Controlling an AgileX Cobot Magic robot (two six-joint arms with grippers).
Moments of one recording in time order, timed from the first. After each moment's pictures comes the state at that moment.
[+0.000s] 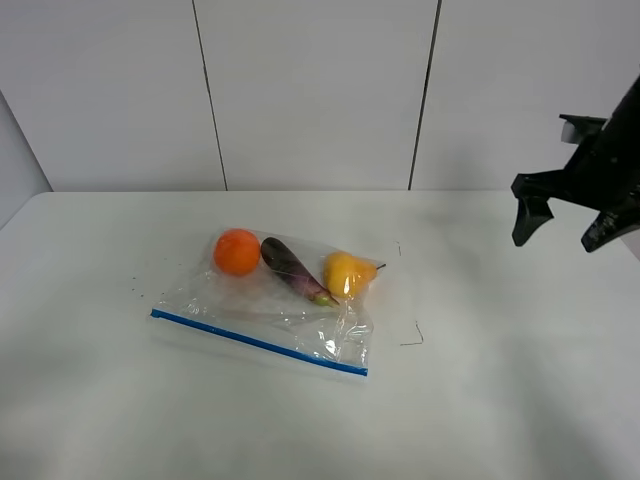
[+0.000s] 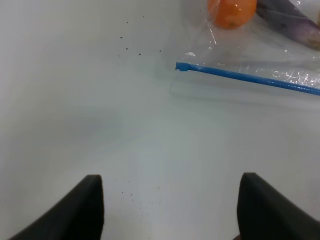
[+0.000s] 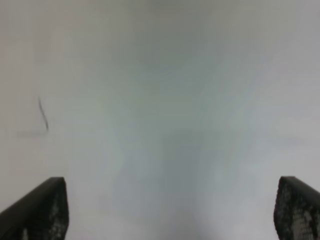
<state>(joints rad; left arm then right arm) -0.06 0.00 -0.50 -0.05 1.06 0.05 -0.02 1.67 -1.30 0.12 1.21 -0.06</state>
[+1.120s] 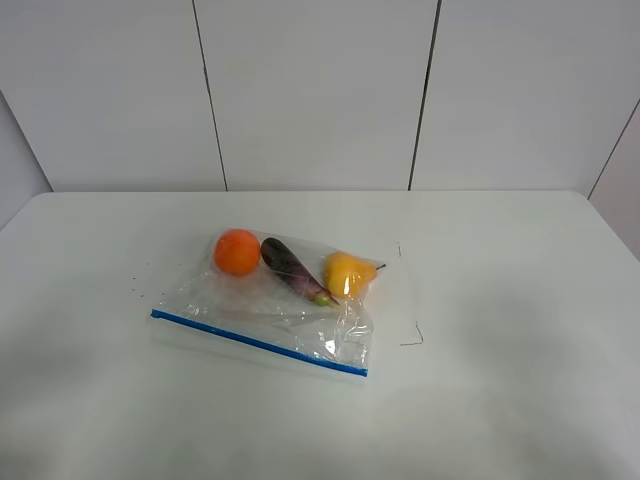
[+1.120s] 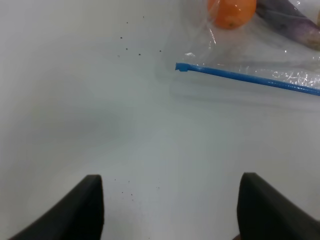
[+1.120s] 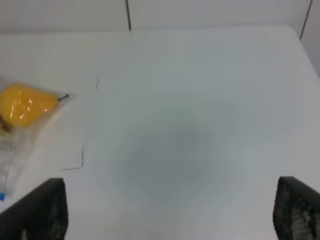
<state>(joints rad) -0.06 0.00 -0.50 -0.05 1.06 0.05 -0.01 0.00 -0.50 0.07 1.03 -0.05</state>
